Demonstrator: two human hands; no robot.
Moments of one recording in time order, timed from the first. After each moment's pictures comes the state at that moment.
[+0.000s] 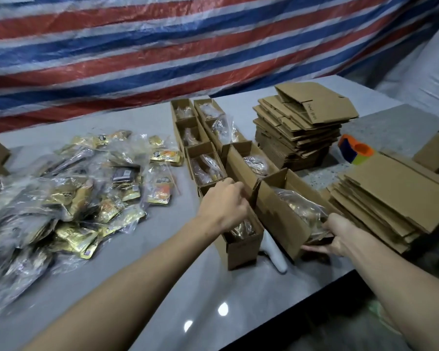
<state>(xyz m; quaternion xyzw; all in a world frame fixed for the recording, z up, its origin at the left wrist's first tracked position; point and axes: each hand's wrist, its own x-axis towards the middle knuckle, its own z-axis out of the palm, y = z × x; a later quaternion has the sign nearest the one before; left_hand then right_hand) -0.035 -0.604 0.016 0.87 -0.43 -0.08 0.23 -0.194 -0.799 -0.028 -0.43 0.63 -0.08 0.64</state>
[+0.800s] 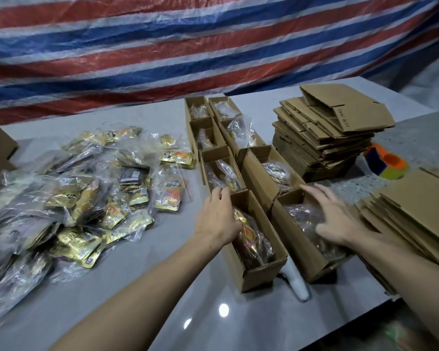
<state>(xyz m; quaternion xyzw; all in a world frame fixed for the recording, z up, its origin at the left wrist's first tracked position) 0.020 -0.601 -0.040 0.91 -0.33 -0.07 0.23 -0.124 -0.822 -0.028 -0.92 0.30 0.02 0.24</state>
